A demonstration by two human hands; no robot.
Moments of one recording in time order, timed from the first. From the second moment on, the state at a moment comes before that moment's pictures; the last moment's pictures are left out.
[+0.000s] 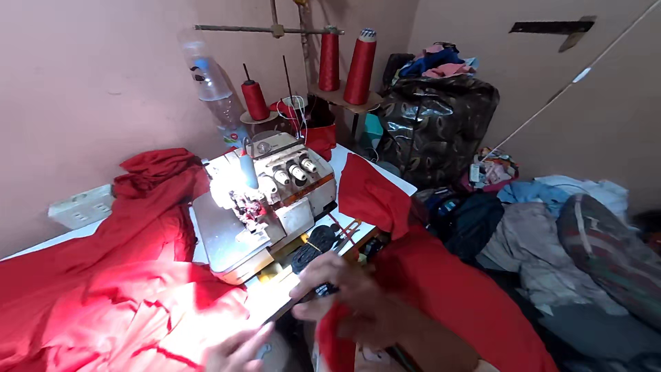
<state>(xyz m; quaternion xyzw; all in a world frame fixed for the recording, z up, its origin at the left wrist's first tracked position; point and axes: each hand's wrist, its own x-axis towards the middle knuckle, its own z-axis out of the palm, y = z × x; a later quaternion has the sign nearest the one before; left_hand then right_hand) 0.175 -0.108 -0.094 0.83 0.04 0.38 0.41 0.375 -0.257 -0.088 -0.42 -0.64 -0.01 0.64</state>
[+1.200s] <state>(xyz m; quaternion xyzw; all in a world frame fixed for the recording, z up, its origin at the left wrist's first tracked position) 0.156 -0.083 -0.068 0.74 -0.08 0.19 0.64 0.363 -0.202 -0.106 -0.18 -0.53 0.62 0.55</state>
